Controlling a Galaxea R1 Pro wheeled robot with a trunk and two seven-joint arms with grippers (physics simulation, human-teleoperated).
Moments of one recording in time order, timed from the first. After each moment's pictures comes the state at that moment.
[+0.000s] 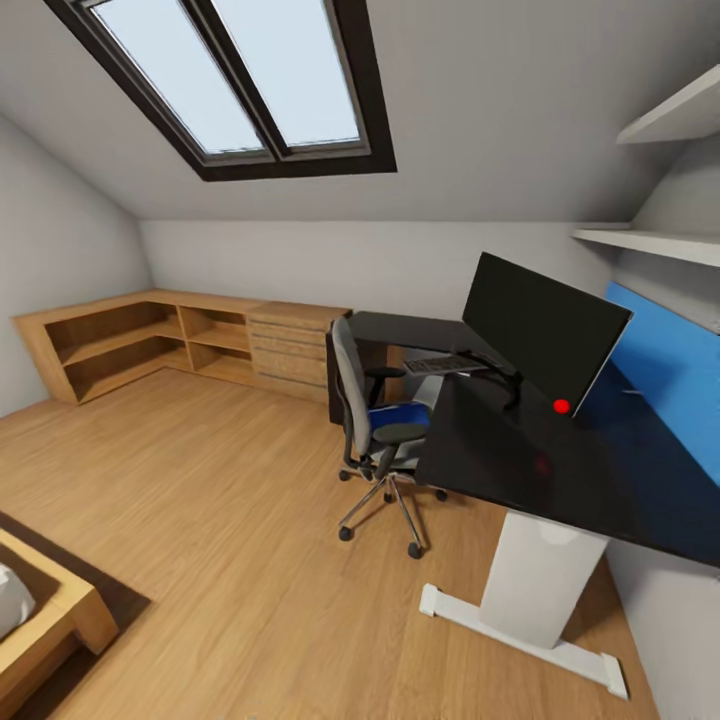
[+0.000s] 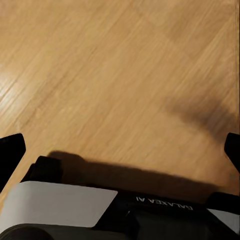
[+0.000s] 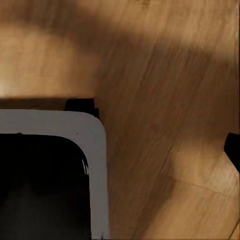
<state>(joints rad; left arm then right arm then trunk) -0.20 -0.04 0.01 -0.41 0.30 0.22 0.03 -0.07 -0.15 0.00 -0.13 -0.04 -0.11 0.09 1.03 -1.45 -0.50</state>
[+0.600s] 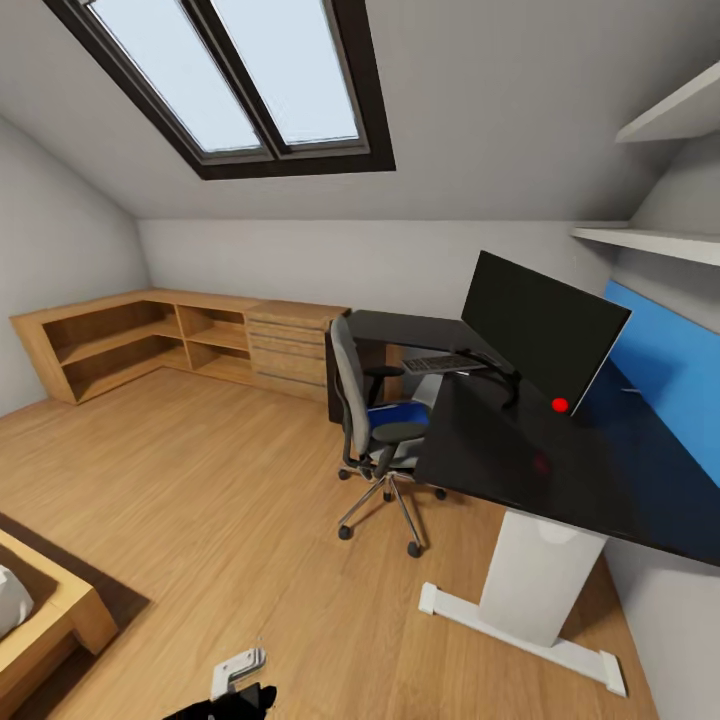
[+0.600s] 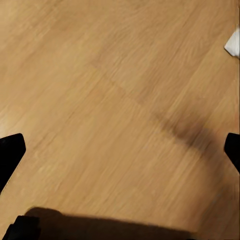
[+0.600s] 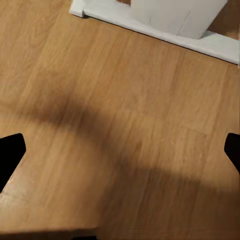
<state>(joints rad) -0.24 -0.04 0.05 -0.68 0.31 0.36 0.03 -0.07 -0.20 0.00 -0.56 -0.13 -0.06 0.11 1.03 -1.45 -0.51</state>
